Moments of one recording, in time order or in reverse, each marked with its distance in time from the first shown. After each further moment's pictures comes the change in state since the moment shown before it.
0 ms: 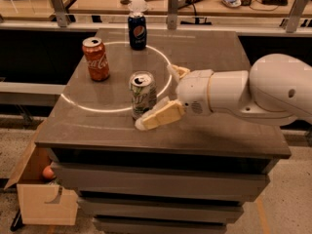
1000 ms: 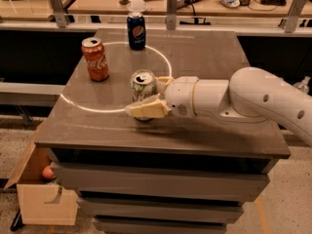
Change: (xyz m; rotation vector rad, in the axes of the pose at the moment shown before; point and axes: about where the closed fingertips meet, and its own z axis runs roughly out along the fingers) arm 0.010 -0.009 0.042 -0.021 -0.088 0.061
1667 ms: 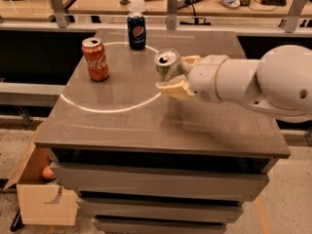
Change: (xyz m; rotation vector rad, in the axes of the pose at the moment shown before) arm -0.026 -0.048 -0.074 0.307 0.179 -0.227
